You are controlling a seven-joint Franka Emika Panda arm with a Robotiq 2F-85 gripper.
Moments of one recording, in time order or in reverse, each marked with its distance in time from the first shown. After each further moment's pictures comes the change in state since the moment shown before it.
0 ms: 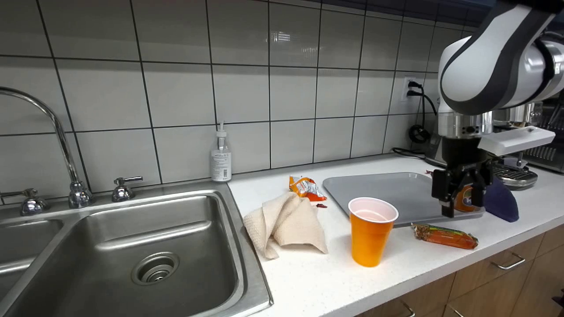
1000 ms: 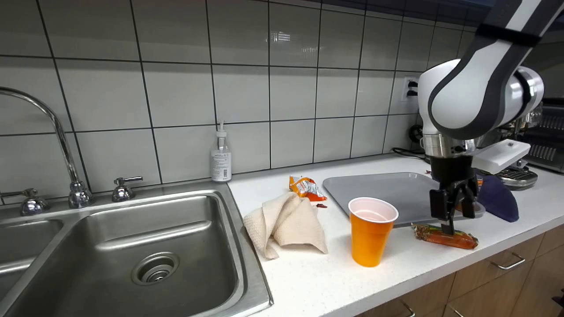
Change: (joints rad) arm 0.031 0.133 0.004 0.059 -0.128 0.000 -0.029
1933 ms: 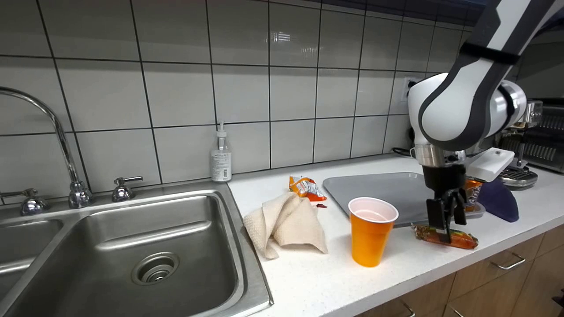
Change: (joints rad) arm 0.007 0.086 0.009 0.051 -0.008 0.000 -0.086
